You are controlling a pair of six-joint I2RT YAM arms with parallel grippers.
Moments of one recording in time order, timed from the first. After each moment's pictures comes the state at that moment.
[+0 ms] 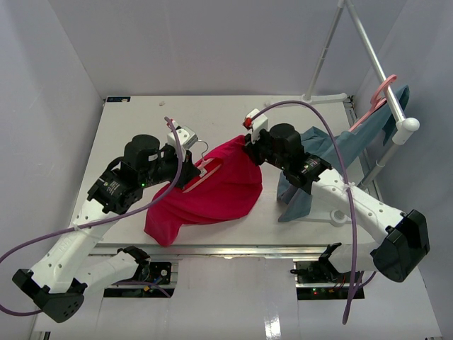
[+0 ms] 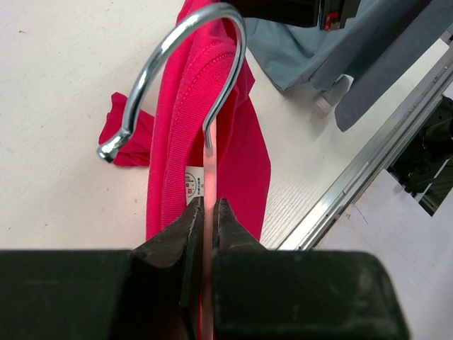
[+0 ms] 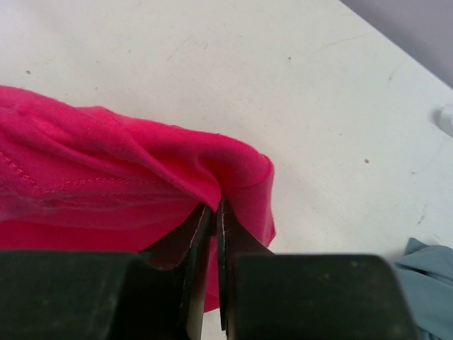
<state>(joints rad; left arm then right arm) -0.61 0.96 1.19 -0.68 0.25 -0.02 0.73 1.29 1.10 -0.15 -0.05 -0.11</state>
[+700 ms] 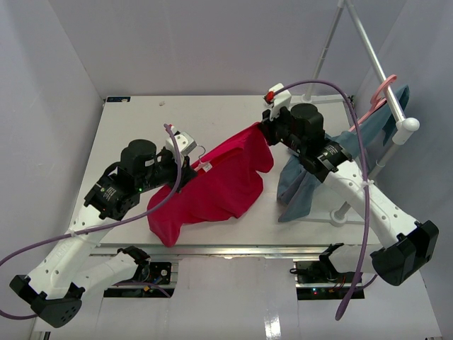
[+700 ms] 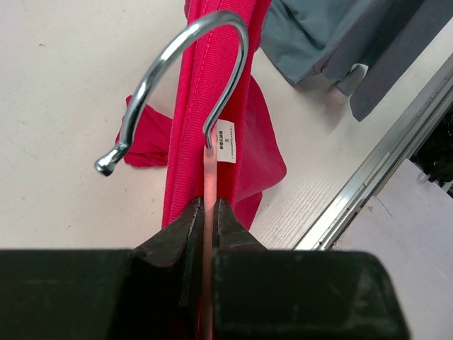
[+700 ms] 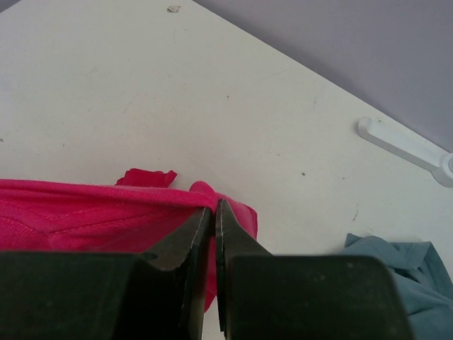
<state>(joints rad) -0.61 0.91 1.15 -0.68 0.23 0.06 0.61 1.27 1.29 -0.27 -0.03 -0.09</state>
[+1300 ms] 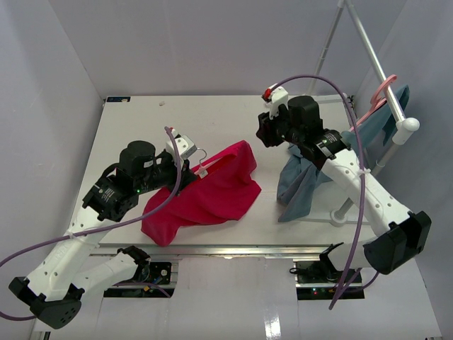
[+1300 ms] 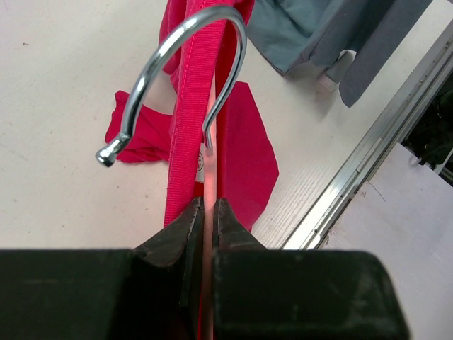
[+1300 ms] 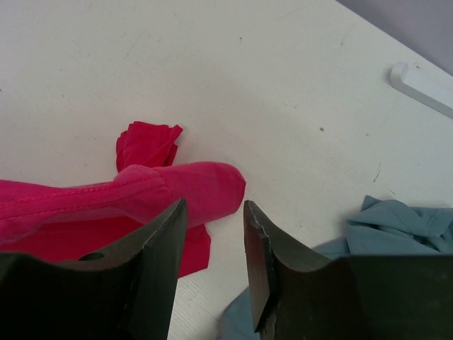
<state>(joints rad) -0.61 0.90 1.15 -0.71 0.28 0.08 0.56 1.35 1.39 -0.48 -0.14 -0.08</state>
